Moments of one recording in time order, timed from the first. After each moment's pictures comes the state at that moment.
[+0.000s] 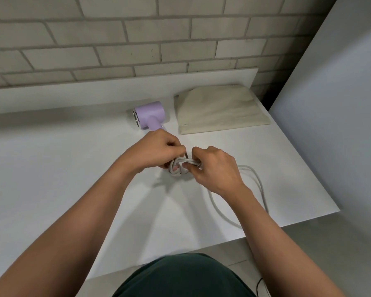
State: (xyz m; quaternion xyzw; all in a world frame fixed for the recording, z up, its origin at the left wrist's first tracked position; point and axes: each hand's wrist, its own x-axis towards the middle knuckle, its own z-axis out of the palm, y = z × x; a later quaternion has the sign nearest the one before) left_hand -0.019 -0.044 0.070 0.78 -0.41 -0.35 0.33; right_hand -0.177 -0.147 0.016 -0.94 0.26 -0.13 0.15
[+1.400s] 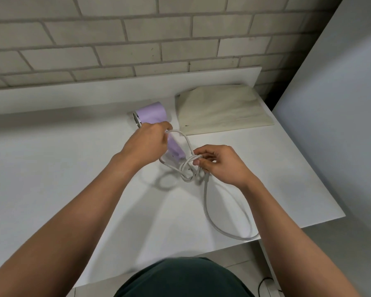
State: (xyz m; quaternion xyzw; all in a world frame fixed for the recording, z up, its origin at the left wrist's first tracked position) left_hand 0.015 -0.064 0.049 0.85 -0.50 -0.07 0.17; right_hand -0.178 -0.196 0.005 -0.84 0.25 -0.11 0.47
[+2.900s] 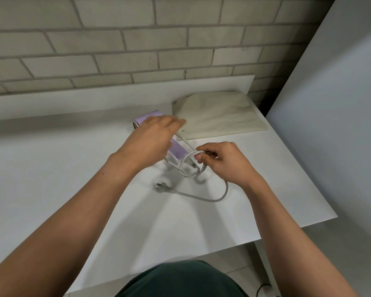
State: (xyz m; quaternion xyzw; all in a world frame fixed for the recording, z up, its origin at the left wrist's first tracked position) left_hand 0.005 -0.063 0.075 0.77 -0.63 0.01 0.09; right_hand -0.188 -0.195 0.040 -0.88 0.24 -0.13 0.39
